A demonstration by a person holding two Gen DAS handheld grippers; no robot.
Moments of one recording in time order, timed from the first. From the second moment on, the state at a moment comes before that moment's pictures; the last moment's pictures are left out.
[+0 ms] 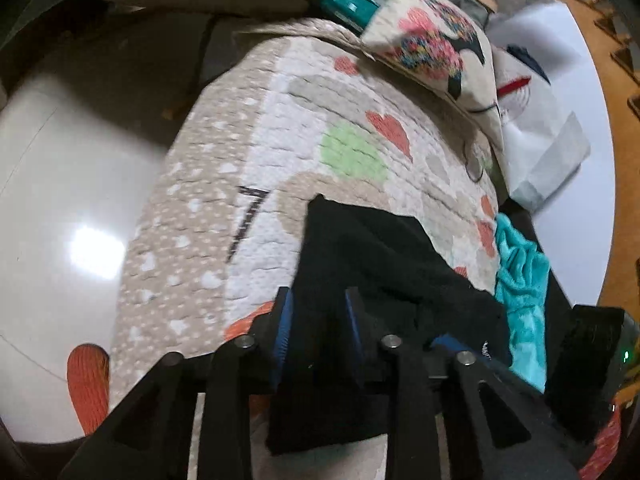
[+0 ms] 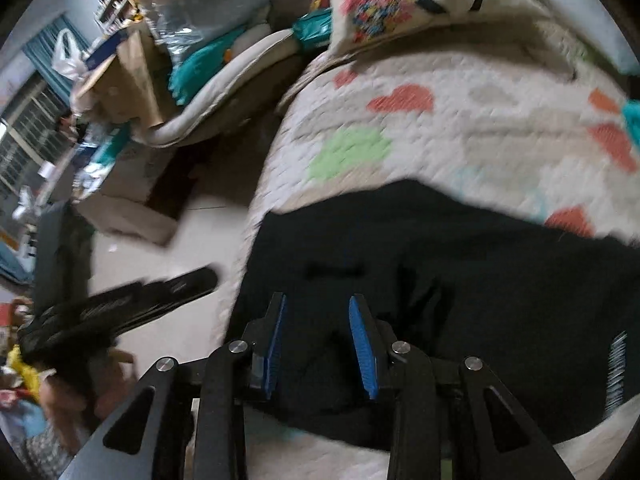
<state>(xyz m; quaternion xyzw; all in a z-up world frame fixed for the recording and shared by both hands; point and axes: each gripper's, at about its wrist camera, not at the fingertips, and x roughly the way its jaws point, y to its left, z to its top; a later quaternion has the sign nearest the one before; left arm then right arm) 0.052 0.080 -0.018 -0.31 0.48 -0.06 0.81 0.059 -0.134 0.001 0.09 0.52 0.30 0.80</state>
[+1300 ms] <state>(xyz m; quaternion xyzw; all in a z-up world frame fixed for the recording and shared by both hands) 0.074 0.077 -0.012 -0.26 0.47 0.06 0.84 0.045 -0.280 -0.035 0.23 0.48 0.08 0.84</state>
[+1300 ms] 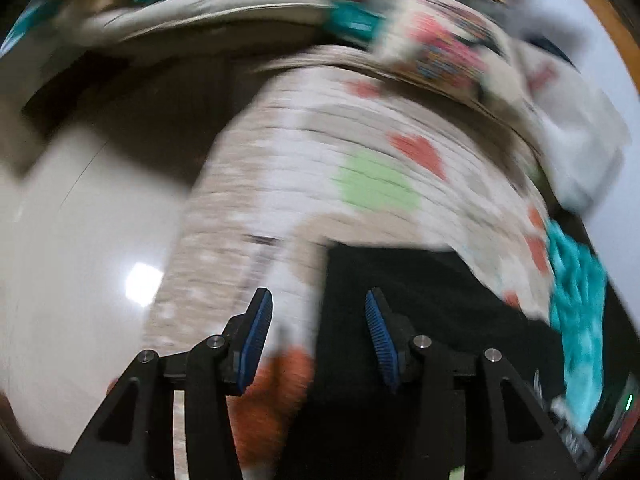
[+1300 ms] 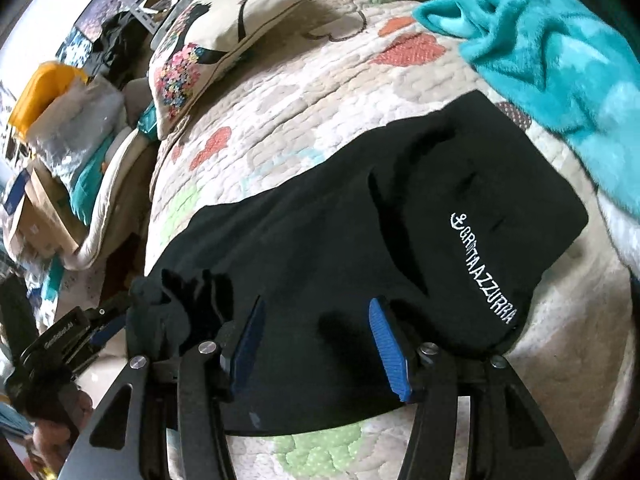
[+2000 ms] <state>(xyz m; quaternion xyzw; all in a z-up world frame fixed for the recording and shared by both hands) 0.053 0.025 0.015 -0.08 0.42 0.04 0.90 0.030 -0.231 -0.019 0.13 0.46 0.11 0.87</state>
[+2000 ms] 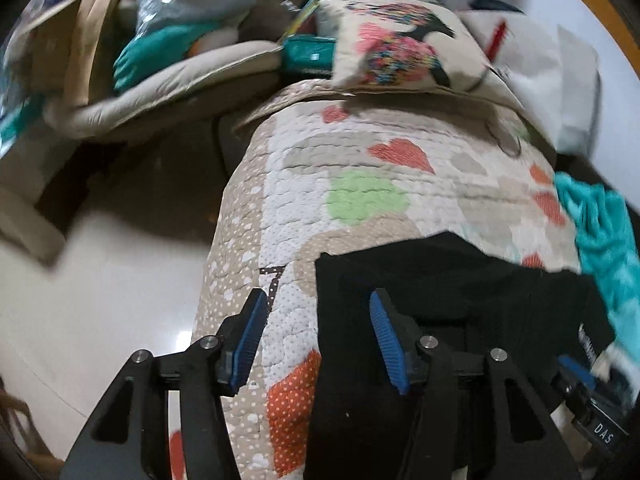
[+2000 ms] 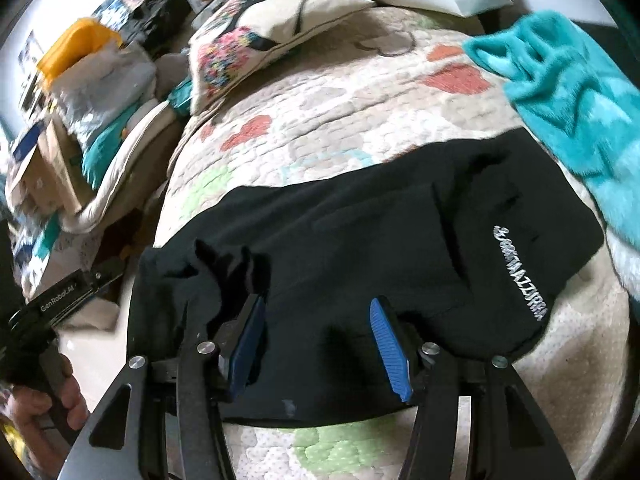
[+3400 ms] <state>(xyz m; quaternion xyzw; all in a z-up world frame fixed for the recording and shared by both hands) 0.049 0.007 0.008 -0.05 0.44 0.02 0.90 0.026 -0.212 -0.020 0.07 0.46 0.12 0.88</state>
